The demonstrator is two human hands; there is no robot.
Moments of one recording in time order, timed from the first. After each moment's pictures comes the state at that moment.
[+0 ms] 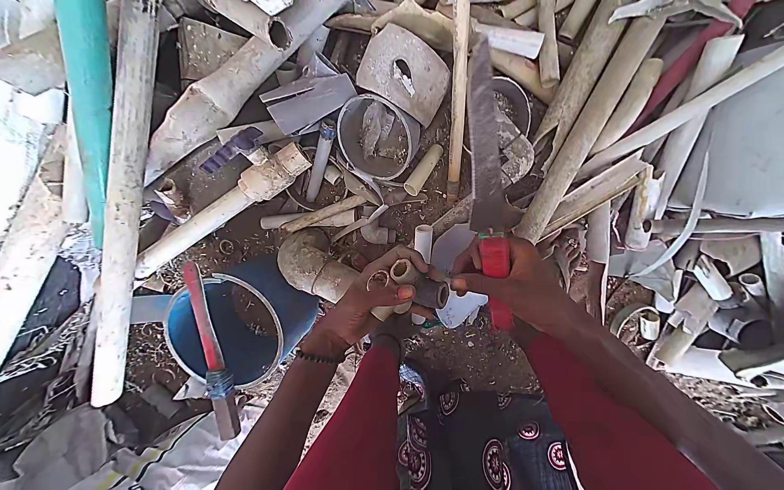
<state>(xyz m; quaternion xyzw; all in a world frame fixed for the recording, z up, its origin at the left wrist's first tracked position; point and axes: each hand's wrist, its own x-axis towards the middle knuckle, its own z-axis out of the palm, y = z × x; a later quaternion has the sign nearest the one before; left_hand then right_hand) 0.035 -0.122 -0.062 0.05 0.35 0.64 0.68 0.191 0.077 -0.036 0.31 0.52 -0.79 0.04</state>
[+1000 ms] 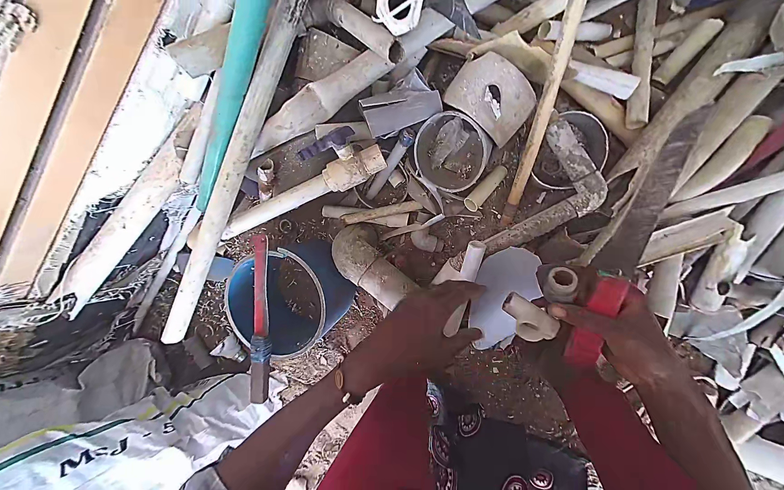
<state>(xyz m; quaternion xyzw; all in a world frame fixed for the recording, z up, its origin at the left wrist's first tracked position) 0.049 -0.124 -0.024 0.44 0.72 0.23 0.48 0.232 0.093 -0.048 0.40 0.50 -0.76 -0.04</state>
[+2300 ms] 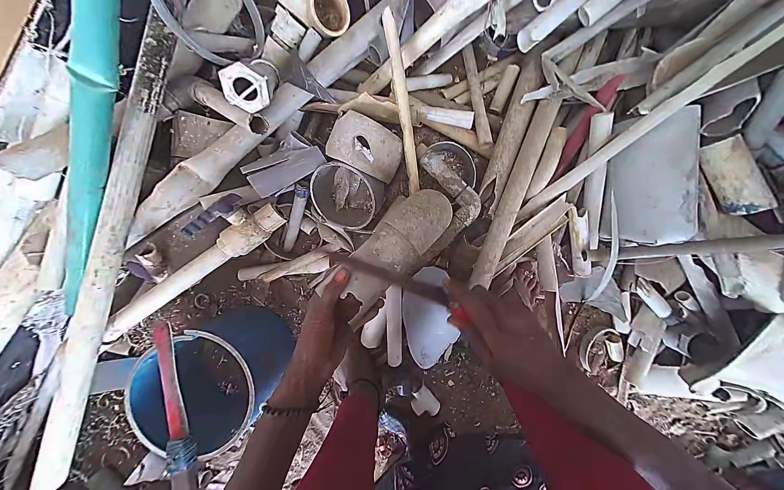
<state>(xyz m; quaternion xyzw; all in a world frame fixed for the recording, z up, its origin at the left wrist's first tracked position) 0.037 -0.080 -0.031 -0.21 0.61 0.62 0.44 0.239 0.081 -0.033 0.16 0.94 -0.30 -0.06</state>
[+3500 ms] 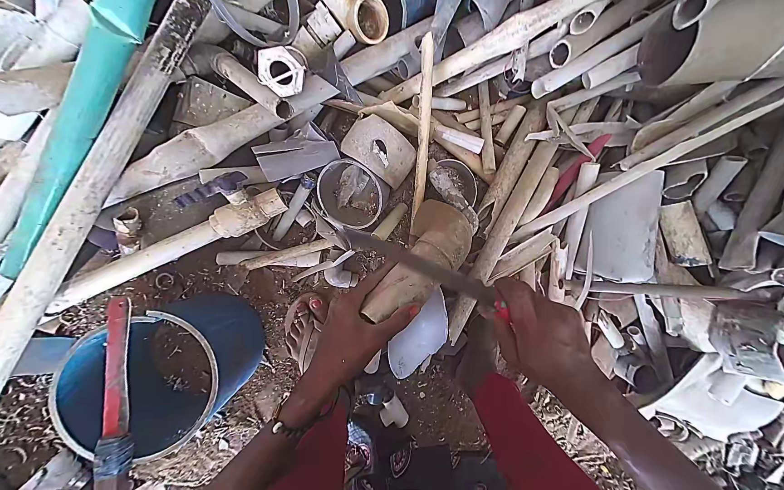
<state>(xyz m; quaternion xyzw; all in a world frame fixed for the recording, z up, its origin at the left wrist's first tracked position) 0.056 -0.073 -0.028 0.20 0.79 0.41 0.41 0.230 0.126 0.001 0.20 0.97 -0.10 -0.07</state>
